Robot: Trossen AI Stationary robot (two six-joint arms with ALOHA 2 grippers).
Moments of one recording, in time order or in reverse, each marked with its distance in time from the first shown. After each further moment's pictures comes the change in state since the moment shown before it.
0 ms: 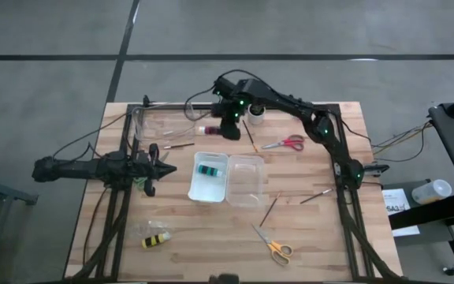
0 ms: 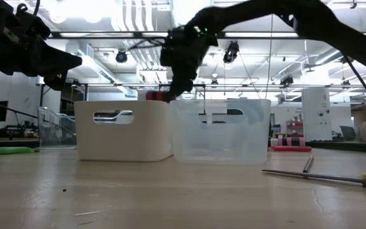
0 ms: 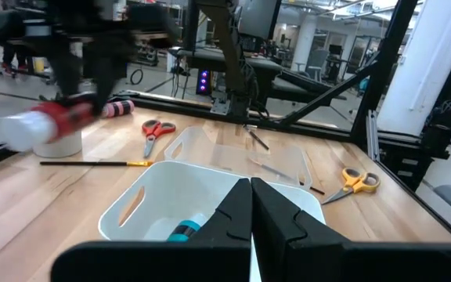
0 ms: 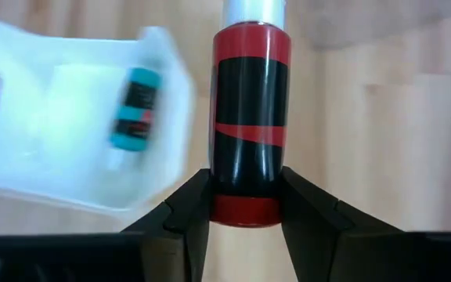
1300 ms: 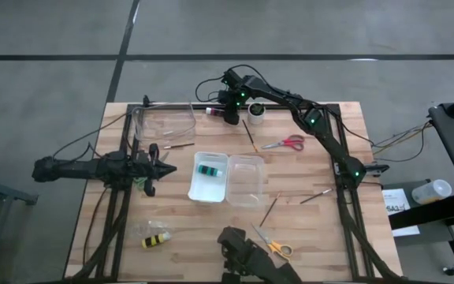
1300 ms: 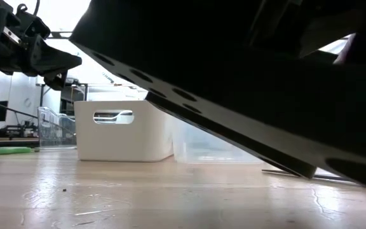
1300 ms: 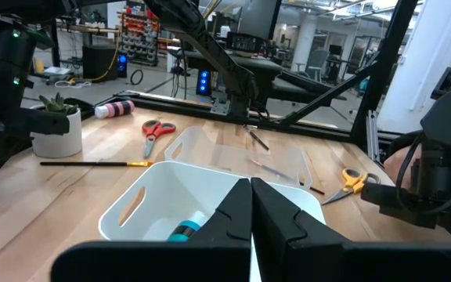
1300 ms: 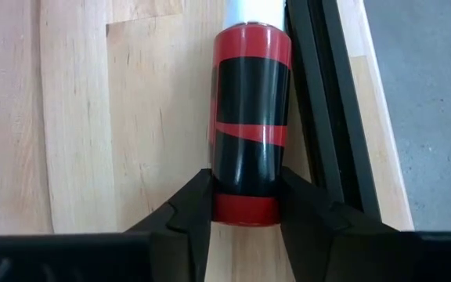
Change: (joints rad) left arm 0.000 -0.001 0.000 0.000 0.000 0.000; right arm -0.232 0.269 0.000 0.337 0.063 -0.090
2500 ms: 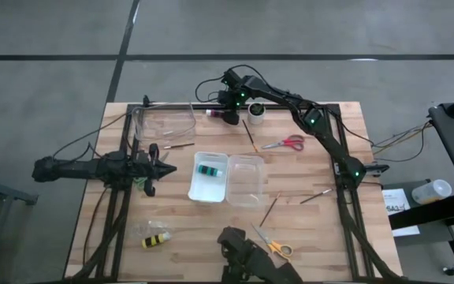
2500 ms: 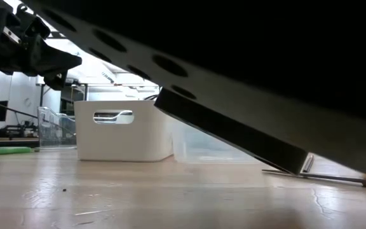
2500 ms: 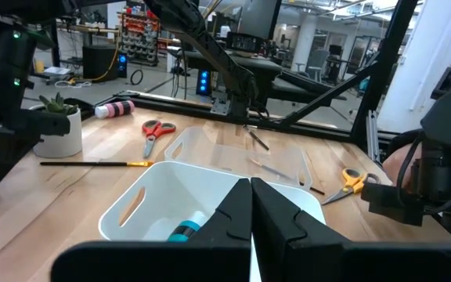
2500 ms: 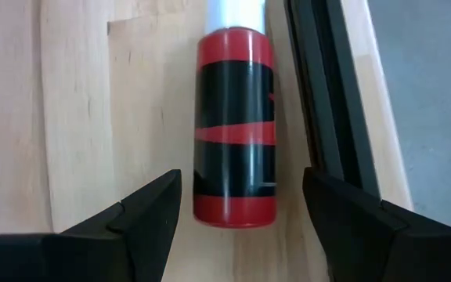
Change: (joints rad) left arm 0.000 0.000 0.000 0.000 0.000 0.000; right arm 0.000 0.001 0.000 -0.001 -0.003 -0.005
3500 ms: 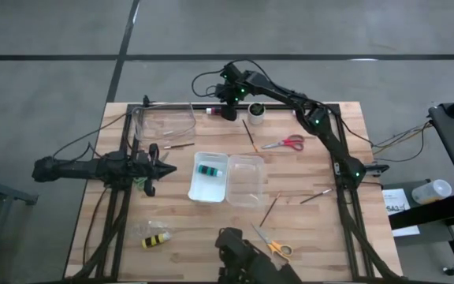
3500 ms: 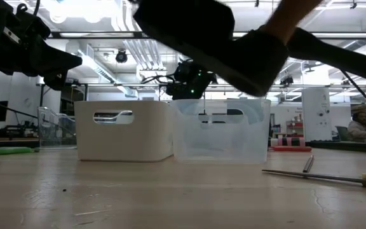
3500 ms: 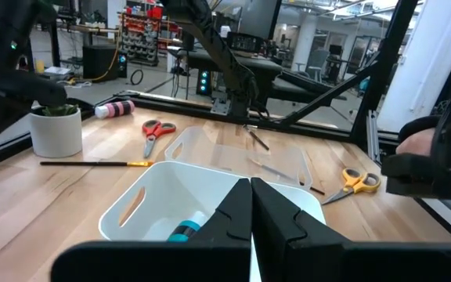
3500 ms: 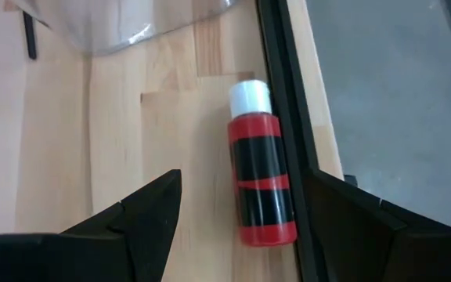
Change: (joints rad) left arm 0.000 0.000 0.000 0.000 0.000 0.000; right arm 0.022 -0.085 0.005 0.026 0.019 0.010
